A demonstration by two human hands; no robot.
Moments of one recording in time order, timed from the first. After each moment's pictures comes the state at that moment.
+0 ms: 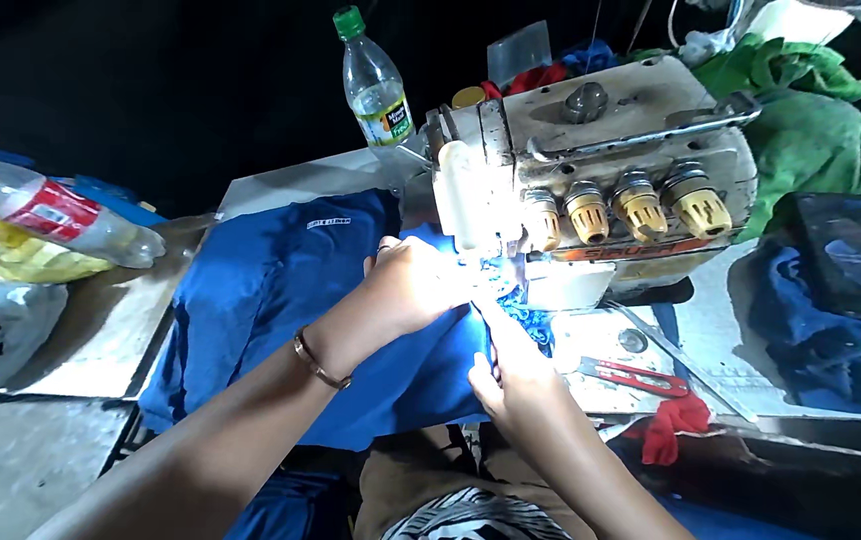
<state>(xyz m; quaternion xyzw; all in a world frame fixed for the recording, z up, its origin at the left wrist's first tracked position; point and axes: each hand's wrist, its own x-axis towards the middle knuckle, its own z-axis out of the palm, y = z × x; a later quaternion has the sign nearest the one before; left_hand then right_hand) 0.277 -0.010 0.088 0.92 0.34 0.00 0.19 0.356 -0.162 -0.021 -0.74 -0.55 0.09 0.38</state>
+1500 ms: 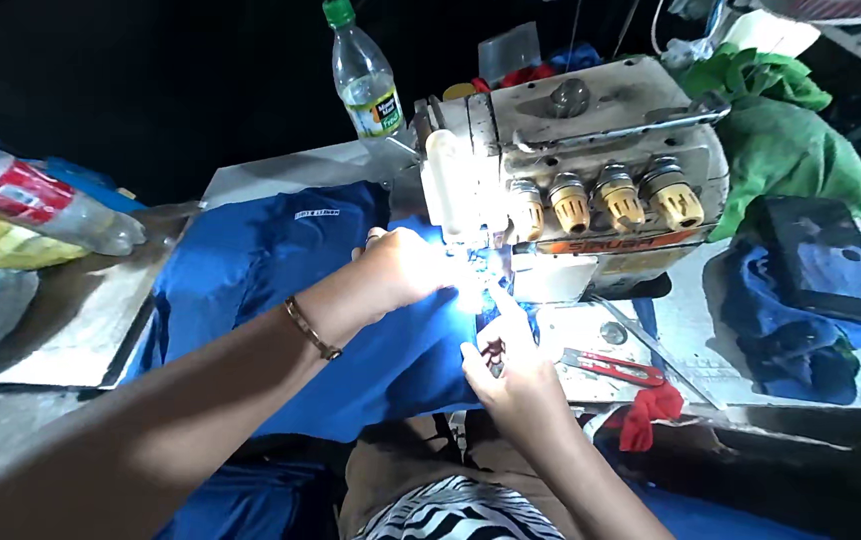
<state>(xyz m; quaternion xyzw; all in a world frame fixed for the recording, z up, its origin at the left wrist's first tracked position) 0.294 -0.011 0.100 0.85 0.45 -0.09 0.27 0.356 -0.169 -0.025 -0.73 -0.46 0.19 0.47</state>
